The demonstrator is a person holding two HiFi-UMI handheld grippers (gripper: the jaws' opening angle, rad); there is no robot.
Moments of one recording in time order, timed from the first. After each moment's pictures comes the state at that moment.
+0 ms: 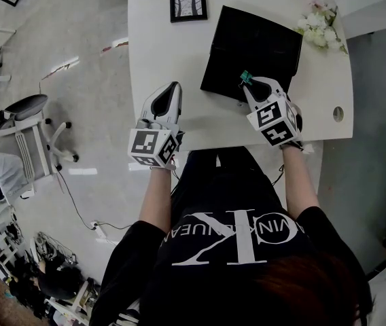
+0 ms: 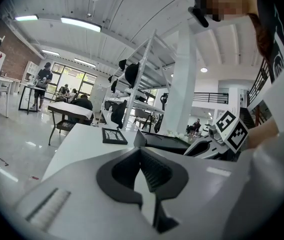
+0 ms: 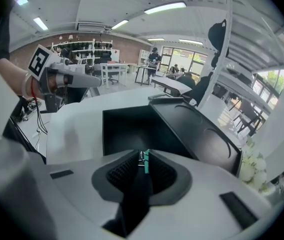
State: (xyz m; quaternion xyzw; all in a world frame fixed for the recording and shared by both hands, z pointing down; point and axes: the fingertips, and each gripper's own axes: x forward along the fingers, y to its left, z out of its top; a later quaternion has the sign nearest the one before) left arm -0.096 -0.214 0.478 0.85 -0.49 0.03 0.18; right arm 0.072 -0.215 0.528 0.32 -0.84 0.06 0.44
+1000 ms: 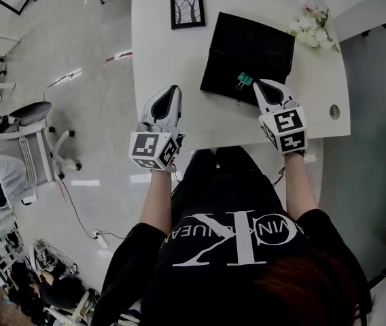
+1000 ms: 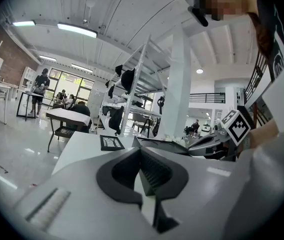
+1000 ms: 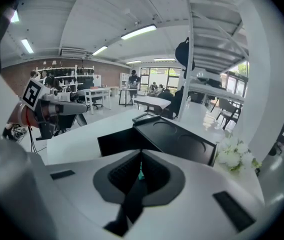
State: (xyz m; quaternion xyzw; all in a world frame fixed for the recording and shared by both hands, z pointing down) left arm -0.097 -0.200 0.453 0.86 -0.49 0.02 0.15; right arm 0.098 -0.209 0.475 0.43 -0.85 0.10 0.30
